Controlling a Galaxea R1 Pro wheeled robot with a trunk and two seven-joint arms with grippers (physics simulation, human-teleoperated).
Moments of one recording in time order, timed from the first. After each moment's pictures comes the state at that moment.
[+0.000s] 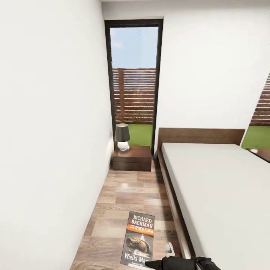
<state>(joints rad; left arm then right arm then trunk) -0.07 0.10 -0.02 -0.06 0.07 -0.23 0.13 -0.43 -0.06 0.08 -0.34 -0.16 0.29 1.26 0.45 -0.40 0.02</state>
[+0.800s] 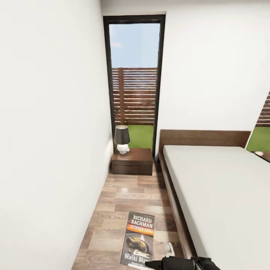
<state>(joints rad) -0.07 0.10 -0.02 -0.06 0.07 -0.23 0.13 -0.43 -0.06 0.08 -0.34 -0.16 0.29 1.26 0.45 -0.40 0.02</state>
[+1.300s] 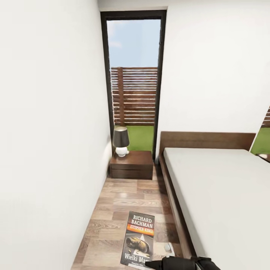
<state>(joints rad) -0.07 0.10 -0.02 -0.06 0.07 -0.23 0.13 -0.43 -0.06 0.08 -0.34 -0.16 0.29 1.26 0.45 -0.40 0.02</state>
